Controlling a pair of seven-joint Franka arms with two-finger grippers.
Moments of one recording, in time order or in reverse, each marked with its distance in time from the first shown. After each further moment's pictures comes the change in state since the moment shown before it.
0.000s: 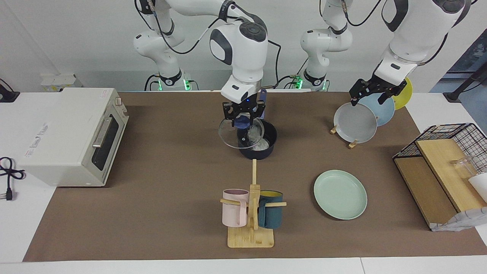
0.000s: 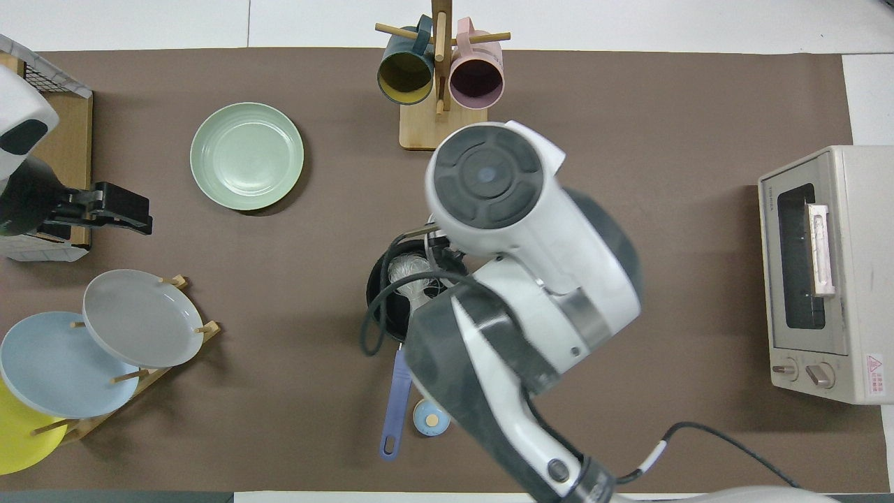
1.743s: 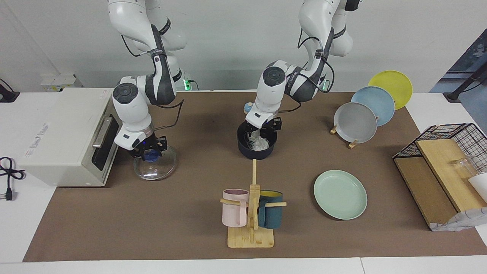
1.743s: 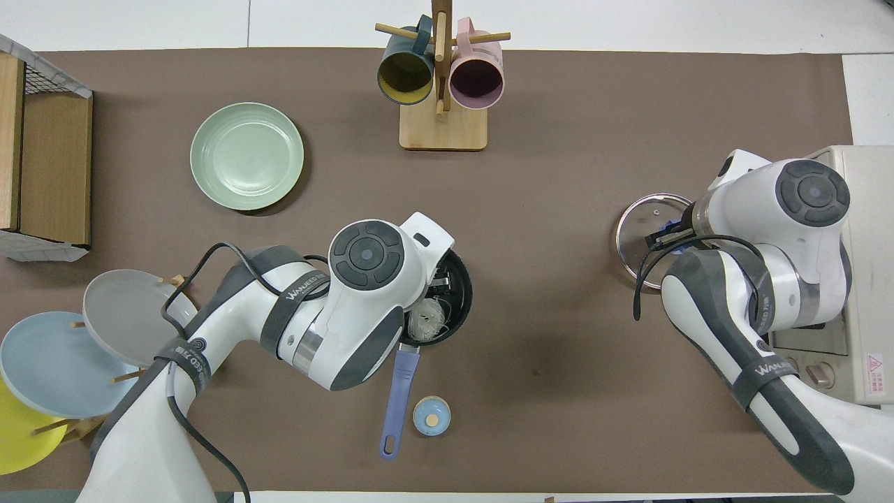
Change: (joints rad) left arm -0.544 0.248 -0.015 -0.400 -0.054 0.684 -0.581; right arm -0.487 -0.124 -0.005 -0.663 0.001 0.569 -0.571
